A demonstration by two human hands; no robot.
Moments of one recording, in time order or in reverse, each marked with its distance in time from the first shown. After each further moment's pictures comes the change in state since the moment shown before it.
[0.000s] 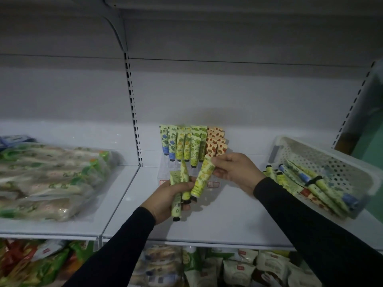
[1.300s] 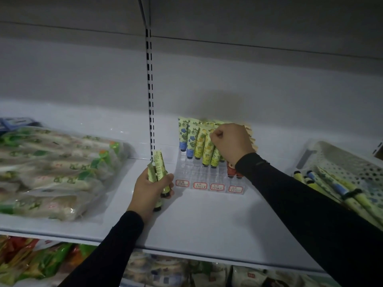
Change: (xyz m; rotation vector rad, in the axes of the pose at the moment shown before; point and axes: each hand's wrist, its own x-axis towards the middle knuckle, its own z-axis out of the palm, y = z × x) left_hand 0.012 -0.008 -0.085 0.113 0.559 0.368; right_hand 0.089 -0.026 0.068 -1.028 0.353 -0.511
